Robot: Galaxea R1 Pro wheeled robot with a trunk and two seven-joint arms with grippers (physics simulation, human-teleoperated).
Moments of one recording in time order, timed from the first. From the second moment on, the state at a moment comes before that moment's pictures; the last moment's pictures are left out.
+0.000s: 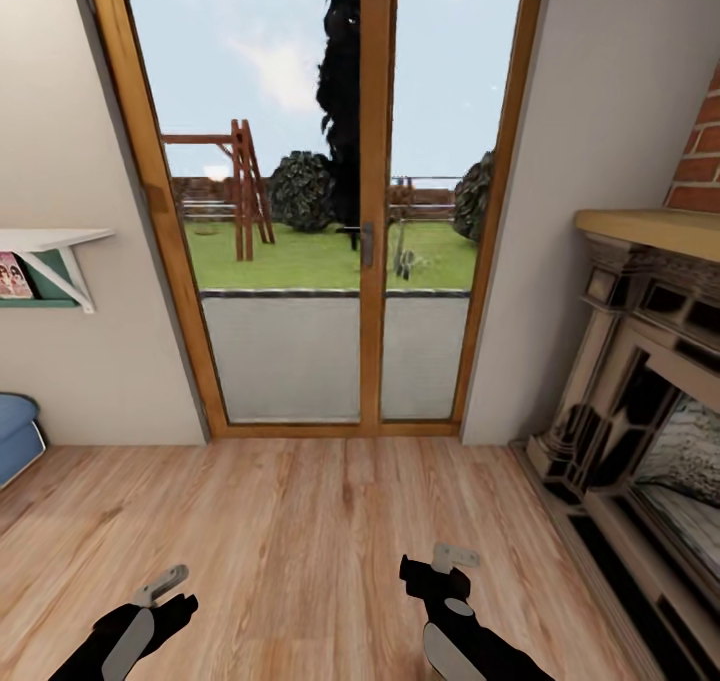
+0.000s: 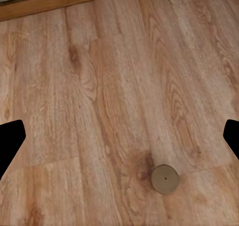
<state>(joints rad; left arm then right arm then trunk) -0.42 0.17 0.07 -0.54 0.57 0.37 0.20 -0.44 -0.02 0.79 -0.77 -0.87 -0.02 -0.57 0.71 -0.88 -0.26</state>
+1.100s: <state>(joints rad) -0.42 0.17 0.07 -0.54 0.57 0.37 0.20 -0.44 -0.02 0.79 -0.77 -0.87 -0.02 -0.57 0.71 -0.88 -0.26</state>
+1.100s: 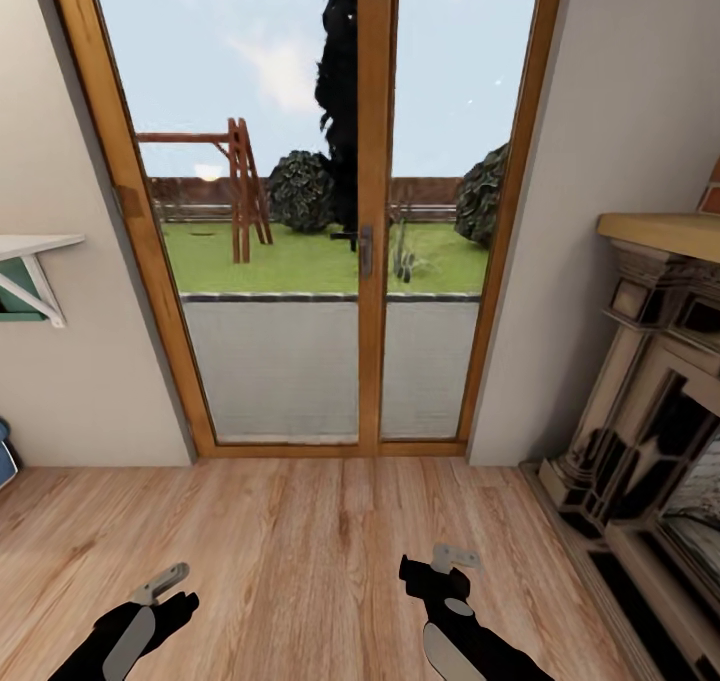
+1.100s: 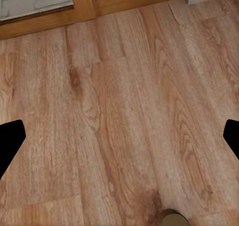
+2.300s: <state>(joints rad) -0.42 0.17 0.07 -0.57 0.57 0.38 0.20 -0.44 -0.02 0.80 -0.76 -0.87 -0.01 -0.56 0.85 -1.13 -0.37</state>
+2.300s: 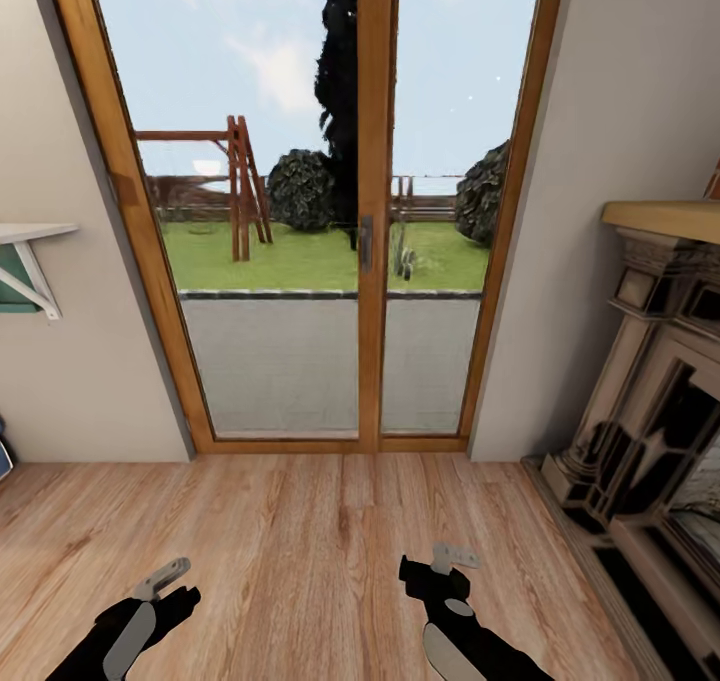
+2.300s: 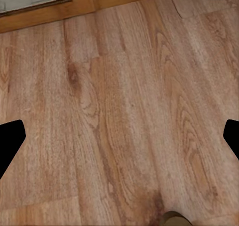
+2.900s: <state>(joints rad) -0.42 0.15 0.07 -1.24 0.57 0.88 0.21 -0.44 -0.02 0.79 -0.76 -0.88 0.00 -0.45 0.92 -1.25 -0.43</state>
